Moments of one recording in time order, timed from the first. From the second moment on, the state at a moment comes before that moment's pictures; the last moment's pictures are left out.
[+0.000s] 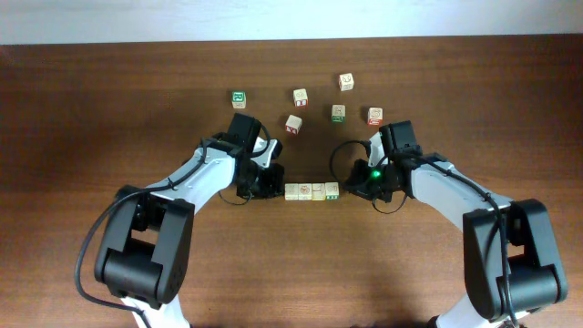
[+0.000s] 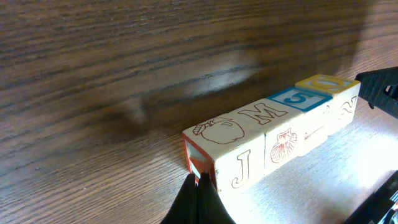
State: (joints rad) left arm -0.34 1.92 1.17 -0.60 0.50 -0.25; right arm 0.20 1.78 0.95 -0.39 -0.49 0.49
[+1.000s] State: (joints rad) left arm -0.34 1.92 1.17 -0.60 0.50 -0.25; right arm 0.20 1.81 0.95 -0.39 -0.50 0.51
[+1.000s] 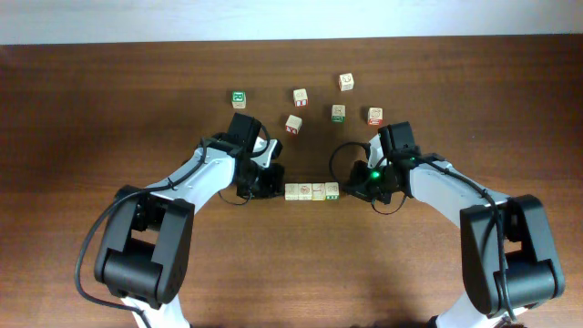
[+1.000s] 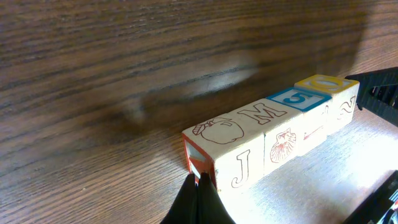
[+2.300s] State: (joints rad) left arm -0.33 1.92 1.17 -0.59 0.50 -0.25; right arm 0.22 1.81 0.95 -0.36 -0.53 0.47
